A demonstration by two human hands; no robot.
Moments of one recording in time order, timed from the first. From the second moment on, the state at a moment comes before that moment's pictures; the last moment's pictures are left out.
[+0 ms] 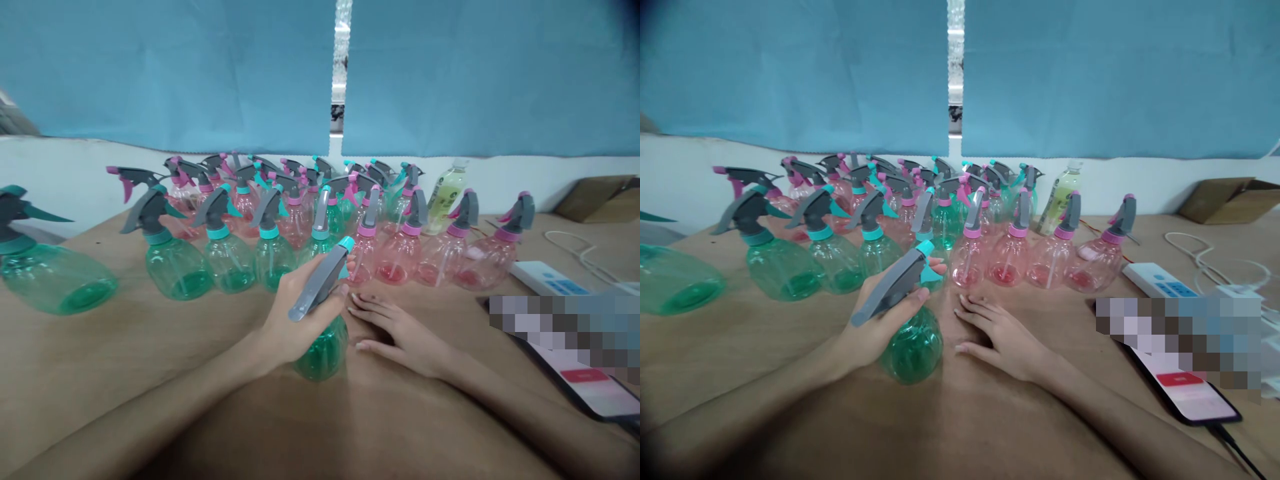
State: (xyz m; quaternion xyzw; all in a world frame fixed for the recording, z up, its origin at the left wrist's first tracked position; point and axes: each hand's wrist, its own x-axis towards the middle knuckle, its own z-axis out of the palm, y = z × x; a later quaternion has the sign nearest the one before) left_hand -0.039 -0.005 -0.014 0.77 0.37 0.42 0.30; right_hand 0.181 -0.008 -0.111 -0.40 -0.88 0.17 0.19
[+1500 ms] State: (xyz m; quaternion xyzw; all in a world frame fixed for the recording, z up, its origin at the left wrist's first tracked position) left_hand -0.041 -0.003 -0.016 0.78 0.38 0.41 0.29; right_hand 0.181 -0.007 -0.108 -0.40 -0.88 0.16 0.18
